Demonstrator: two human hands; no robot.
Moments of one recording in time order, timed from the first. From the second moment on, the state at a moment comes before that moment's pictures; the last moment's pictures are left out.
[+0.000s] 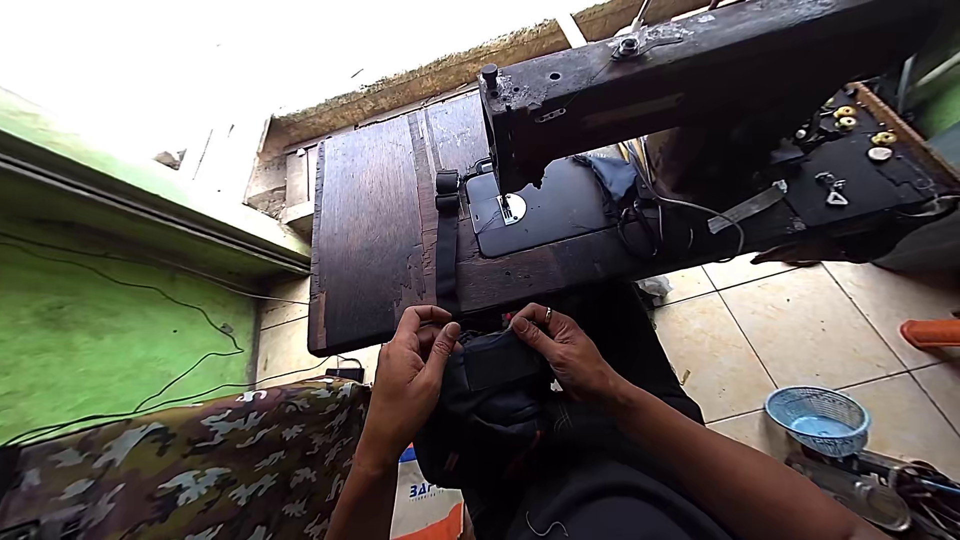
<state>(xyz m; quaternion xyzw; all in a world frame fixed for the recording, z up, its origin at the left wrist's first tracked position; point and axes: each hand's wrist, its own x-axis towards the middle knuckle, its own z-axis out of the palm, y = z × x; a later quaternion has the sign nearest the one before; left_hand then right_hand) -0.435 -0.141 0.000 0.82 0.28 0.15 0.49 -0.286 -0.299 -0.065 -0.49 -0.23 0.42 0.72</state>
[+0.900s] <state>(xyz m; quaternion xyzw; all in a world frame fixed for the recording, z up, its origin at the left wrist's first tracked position) -0.236 -0.055 -0.082 0.96 0.14 0.09 0.21 -0.272 -0.276 -0.075 -0.47 -0.23 0.48 0.70</state>
